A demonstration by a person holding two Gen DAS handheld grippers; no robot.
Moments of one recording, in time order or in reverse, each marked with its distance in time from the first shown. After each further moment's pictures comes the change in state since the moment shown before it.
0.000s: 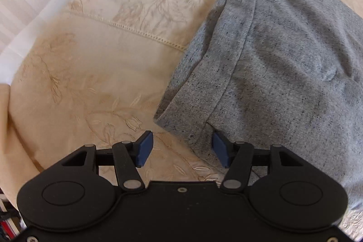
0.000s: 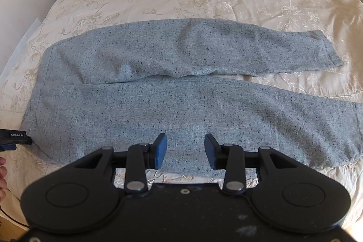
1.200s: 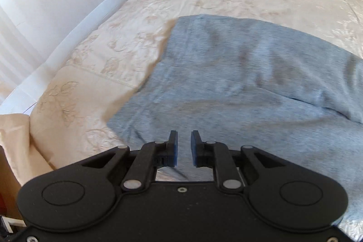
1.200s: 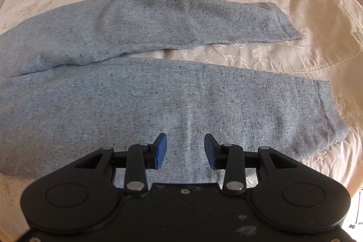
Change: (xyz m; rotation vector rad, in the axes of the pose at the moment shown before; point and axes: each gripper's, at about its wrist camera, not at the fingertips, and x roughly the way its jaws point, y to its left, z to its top) left arm -0.119 -0.117 -0.045 0.147 -0.237 0.029; right arm 0.056 -0.101 -0.021 0.050 0.049 -0.210
